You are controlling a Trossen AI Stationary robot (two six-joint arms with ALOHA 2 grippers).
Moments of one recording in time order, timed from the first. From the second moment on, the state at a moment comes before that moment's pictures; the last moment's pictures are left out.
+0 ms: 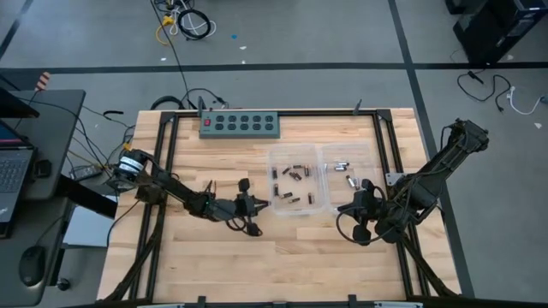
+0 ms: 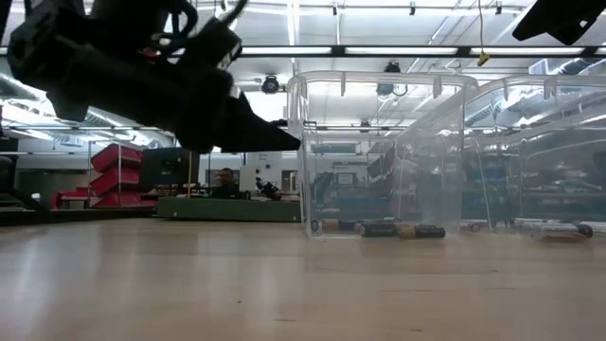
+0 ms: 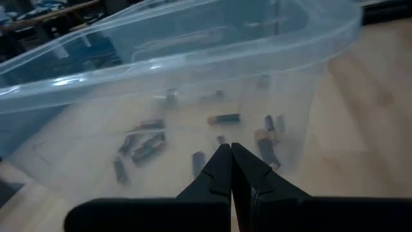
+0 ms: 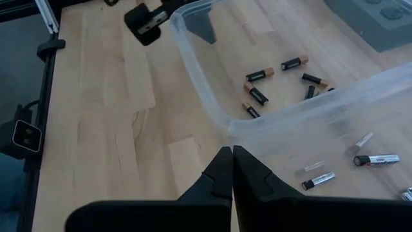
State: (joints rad) left arm -0.33 1.78 0.57 0.95 -0.57 0.05; right arm 0.76 1.09 0.89 -0.76 0.67 0.90
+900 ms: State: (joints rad) left arm -0.34 1.98 0.58 1.22 -0.36 0.10; right arm 0.74 1.09 0.89 -0.77 0.73 0.83
